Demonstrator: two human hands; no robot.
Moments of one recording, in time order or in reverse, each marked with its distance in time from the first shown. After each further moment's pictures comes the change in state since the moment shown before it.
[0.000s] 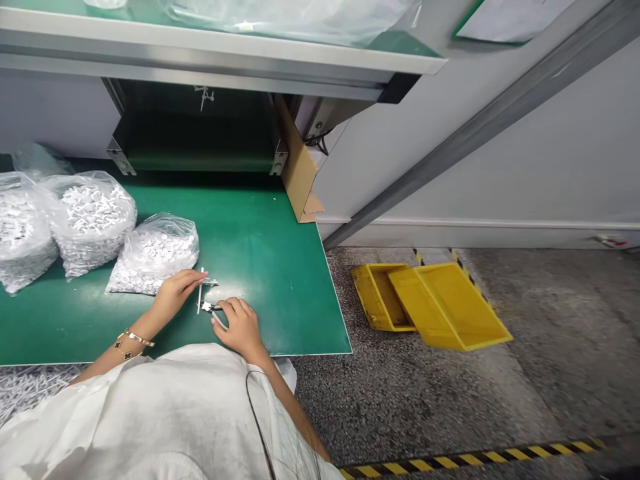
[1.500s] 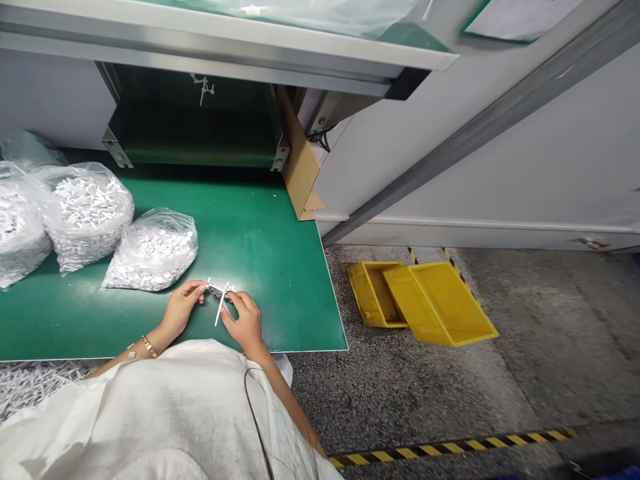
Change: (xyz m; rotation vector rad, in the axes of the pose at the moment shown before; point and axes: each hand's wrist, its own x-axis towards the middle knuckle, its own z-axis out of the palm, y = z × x) left_hand -0.026 0.012 0.047 -0.825 0.228 -0.701; right_hand -0.001 0.011 0.002 0.276 0.217 0.111
